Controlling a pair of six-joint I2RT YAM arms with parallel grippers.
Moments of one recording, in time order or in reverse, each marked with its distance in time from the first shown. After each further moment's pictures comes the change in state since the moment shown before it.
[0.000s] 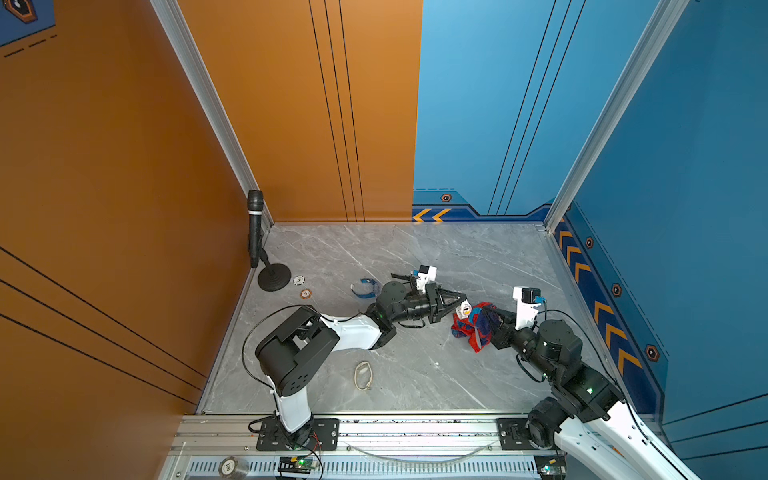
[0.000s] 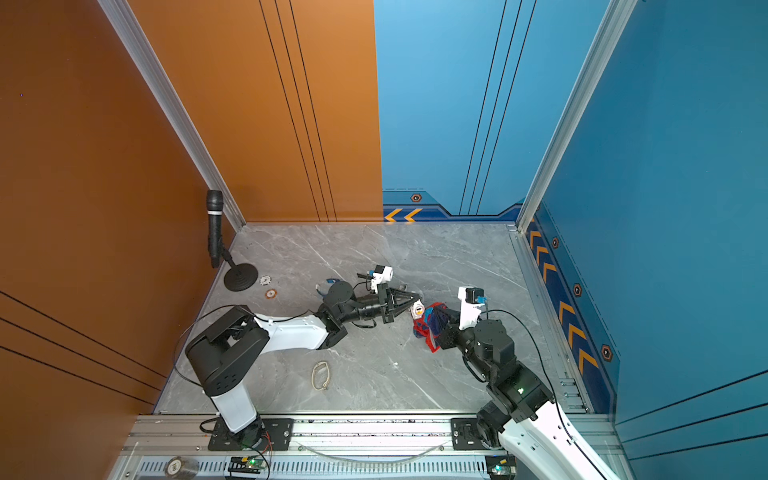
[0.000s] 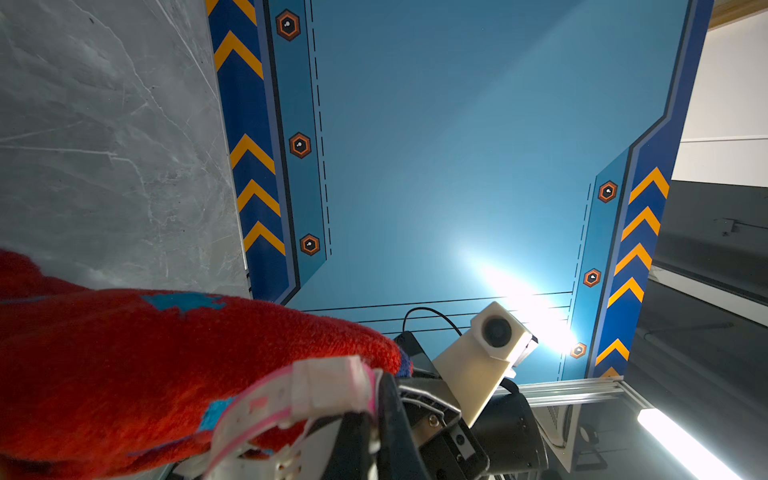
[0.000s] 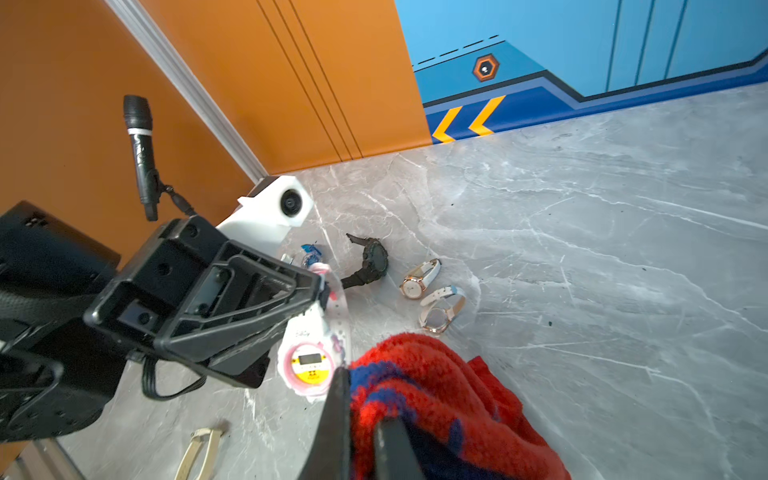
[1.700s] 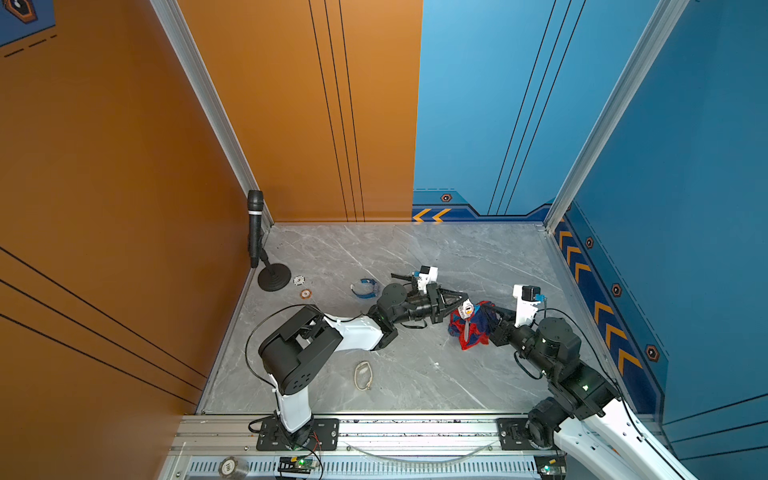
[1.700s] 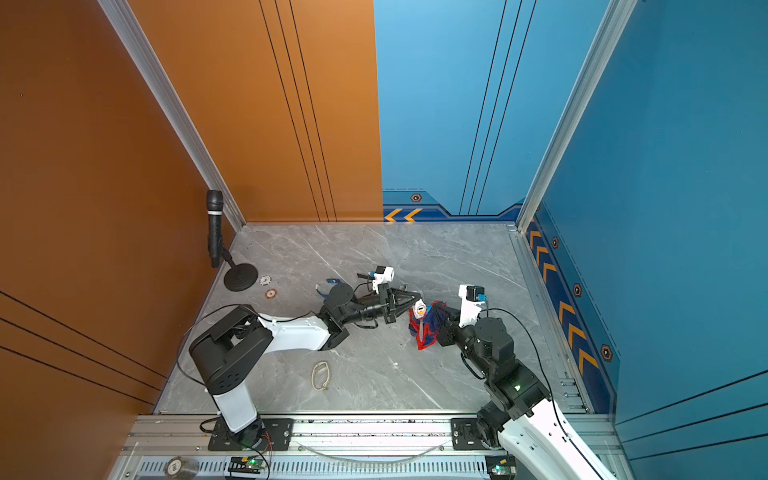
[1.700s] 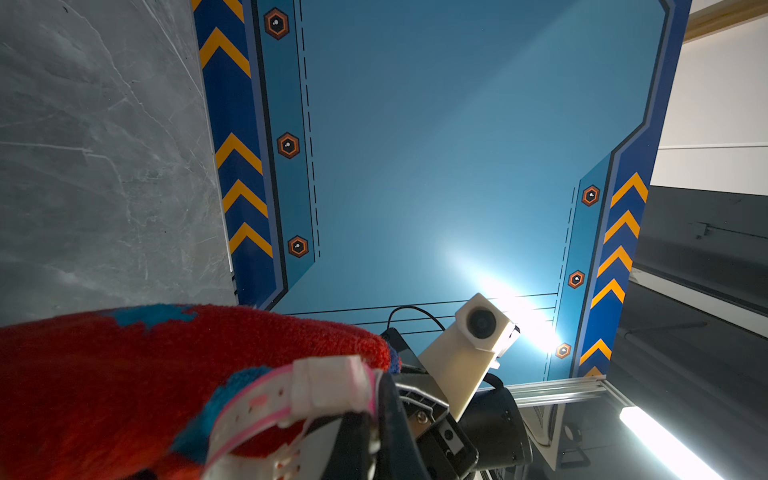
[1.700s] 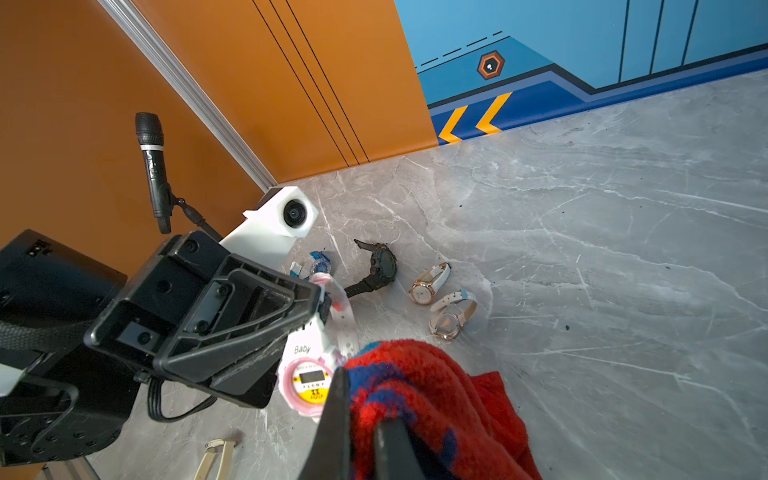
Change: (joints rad) left arm -0.011 0.020 0.002 0.063 -0.021 -0.037; right arm -0.041 0.031 -0.010 0.054 -0.032 0.060
